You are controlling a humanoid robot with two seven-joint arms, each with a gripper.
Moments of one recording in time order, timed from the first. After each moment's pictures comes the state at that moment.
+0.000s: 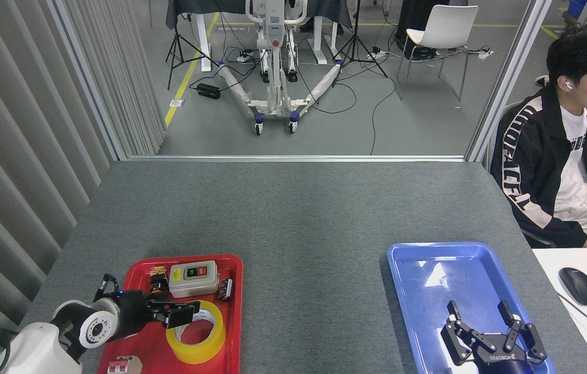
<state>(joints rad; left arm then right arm) -0.33 0.53 -0.39 -1.43 -0.69 -0.18 -0.79 0.18 -0.17 -0.09 -1.62 1.30 -0.10 -0.08</state>
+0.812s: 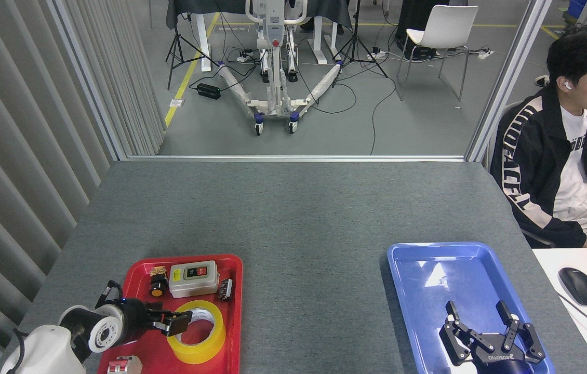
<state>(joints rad) -0.35 0.52 -0.44 -1.35 -0.79 -0.15 -0.80 0.18 -0.16 -0.09 -1.62 1.30 -0.10 -0.07</state>
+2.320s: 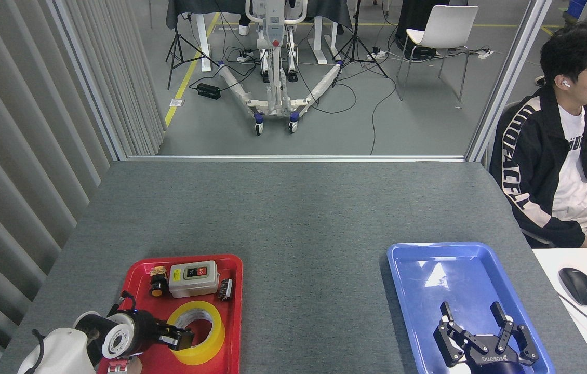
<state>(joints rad) -0.37 0.49 -0.51 -1.27 -0.82 -0.15 -0.86 0.18 -0.13 -0.09 -1.62 1.32 -0.10 -0.08</state>
